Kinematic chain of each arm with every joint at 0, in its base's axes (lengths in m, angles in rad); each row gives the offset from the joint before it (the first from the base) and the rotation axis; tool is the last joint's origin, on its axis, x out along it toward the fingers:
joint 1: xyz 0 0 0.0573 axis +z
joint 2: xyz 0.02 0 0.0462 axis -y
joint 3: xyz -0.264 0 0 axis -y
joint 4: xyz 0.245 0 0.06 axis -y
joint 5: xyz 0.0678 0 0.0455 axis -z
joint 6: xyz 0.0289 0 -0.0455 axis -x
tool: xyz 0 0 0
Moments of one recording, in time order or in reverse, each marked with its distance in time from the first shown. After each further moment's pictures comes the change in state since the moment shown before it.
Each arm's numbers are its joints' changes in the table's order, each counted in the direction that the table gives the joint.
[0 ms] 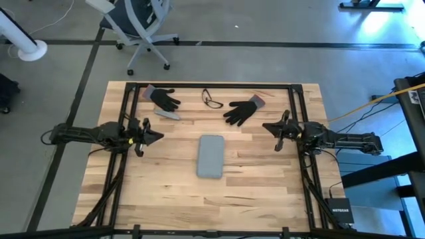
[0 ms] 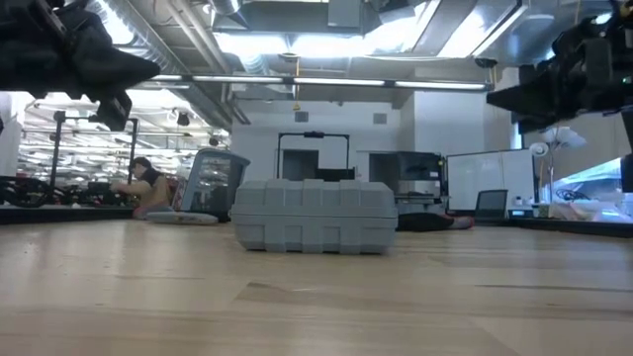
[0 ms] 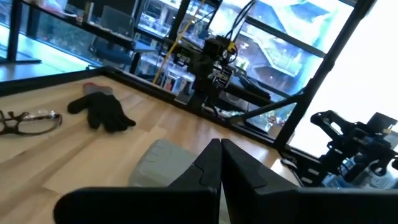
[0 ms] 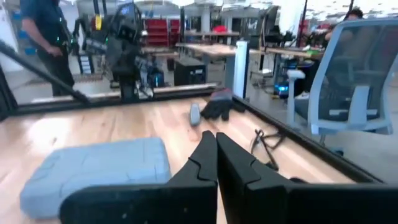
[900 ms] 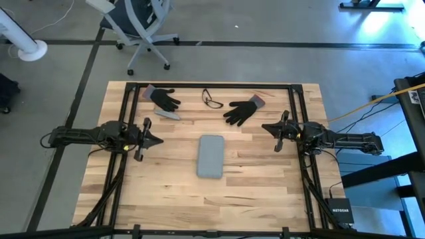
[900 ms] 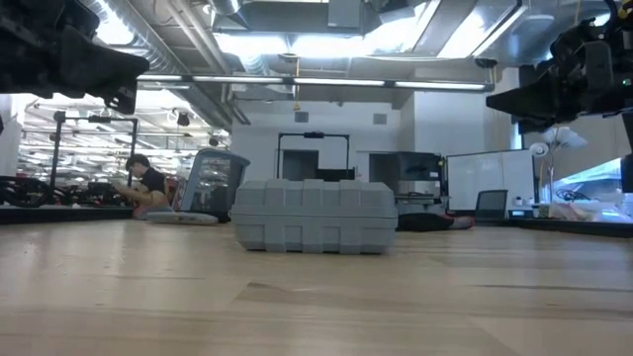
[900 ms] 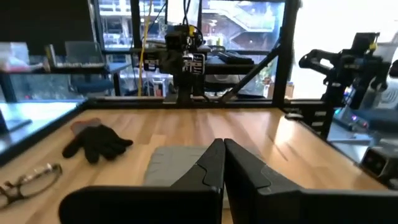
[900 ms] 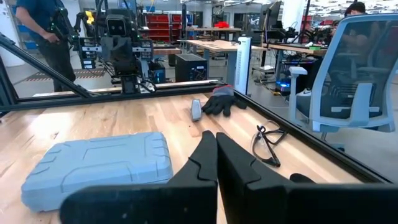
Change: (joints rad) left arm 0.060 0.000 0.000 -0.027 0.213 -0.374; right arm 0.000 -0.013 0.000 -0.005 -0.008 0.000
